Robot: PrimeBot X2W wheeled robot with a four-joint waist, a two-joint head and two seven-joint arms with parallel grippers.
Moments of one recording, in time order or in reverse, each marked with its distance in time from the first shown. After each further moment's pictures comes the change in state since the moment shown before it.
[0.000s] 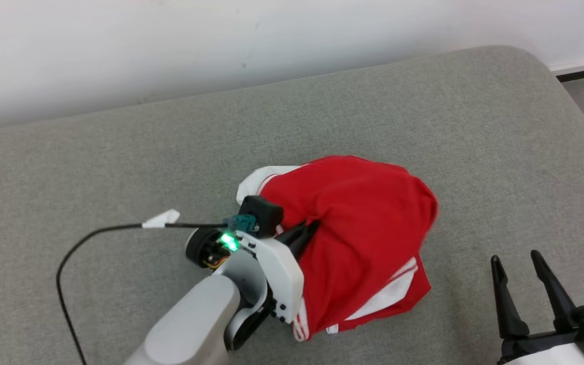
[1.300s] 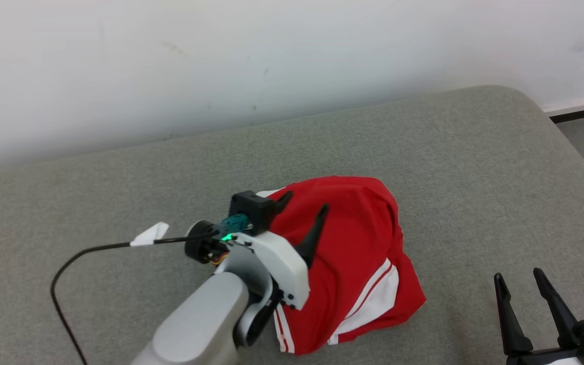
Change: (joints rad) left arm -0.019 -0.014 -0.013 0.106 -0.007 0.089 -0.205; right arm 0.037 -0.009 -0.001 0.029 -0.001 0.000 0.000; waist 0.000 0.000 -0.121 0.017
